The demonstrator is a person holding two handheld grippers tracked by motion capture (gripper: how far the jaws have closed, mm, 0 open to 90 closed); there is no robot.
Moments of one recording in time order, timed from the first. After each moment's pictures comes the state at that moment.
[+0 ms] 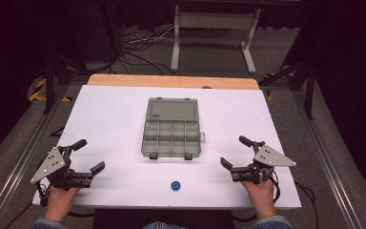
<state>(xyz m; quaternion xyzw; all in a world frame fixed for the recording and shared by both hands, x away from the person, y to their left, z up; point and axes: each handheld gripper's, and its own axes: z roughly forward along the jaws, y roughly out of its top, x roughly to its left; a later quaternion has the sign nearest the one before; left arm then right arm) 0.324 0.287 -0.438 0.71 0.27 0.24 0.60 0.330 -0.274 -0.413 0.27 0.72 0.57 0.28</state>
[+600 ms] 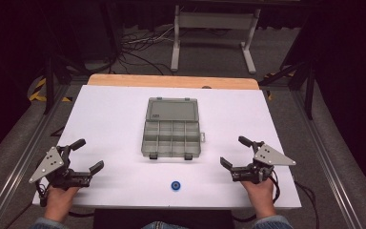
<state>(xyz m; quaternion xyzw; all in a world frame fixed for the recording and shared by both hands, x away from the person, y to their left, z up) 0.324 0.289 -0.438 0.70 0.27 0.25 0.61 0.332 -0.274 -0.415 0.27 0.72 0.58 0.27</state>
